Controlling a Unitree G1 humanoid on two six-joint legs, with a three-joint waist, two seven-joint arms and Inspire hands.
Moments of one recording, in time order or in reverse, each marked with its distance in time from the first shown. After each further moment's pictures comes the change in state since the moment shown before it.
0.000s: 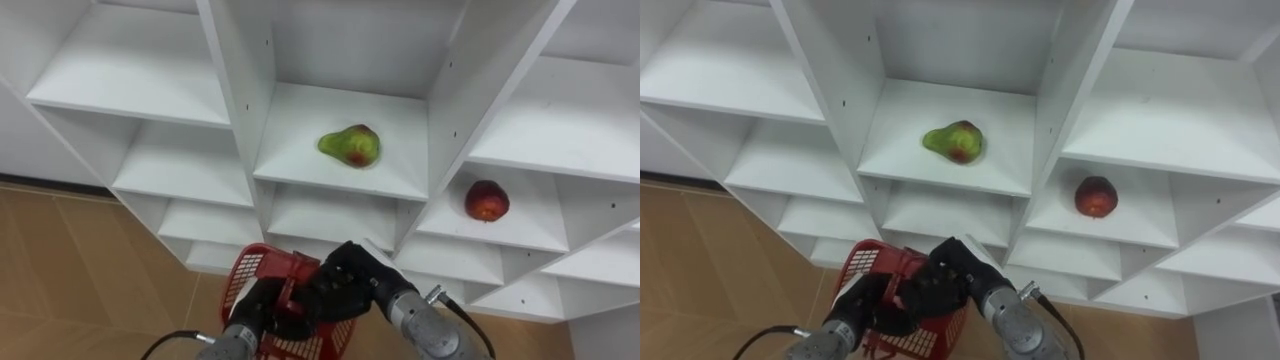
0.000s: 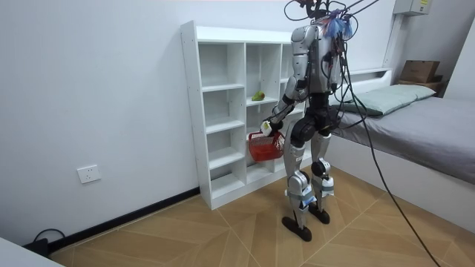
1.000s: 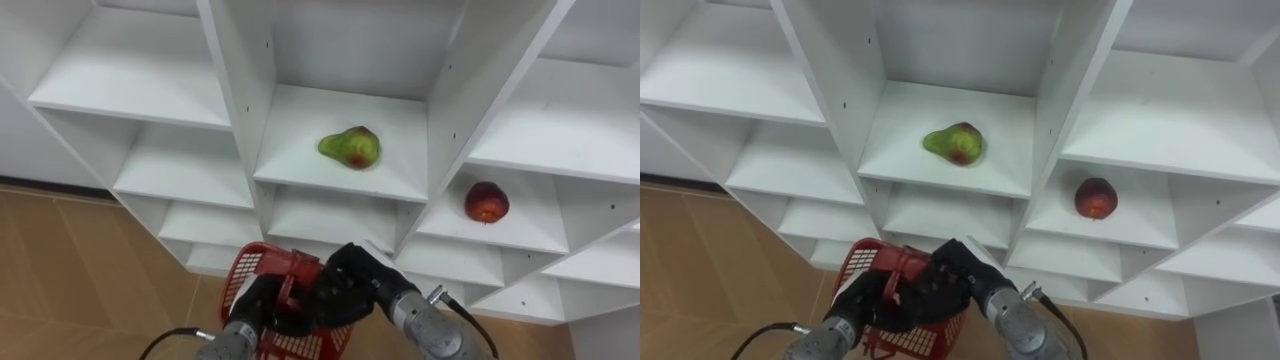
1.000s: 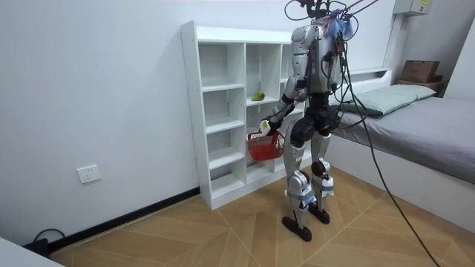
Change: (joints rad) left arm -0.015 -0.003 0.017 0.000 -0.005 0.000 0.001; right arm 0.000 -0.011 -0.002 0.022 -0.004 0.000 0.006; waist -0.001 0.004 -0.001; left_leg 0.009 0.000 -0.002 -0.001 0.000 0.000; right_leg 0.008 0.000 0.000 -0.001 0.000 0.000
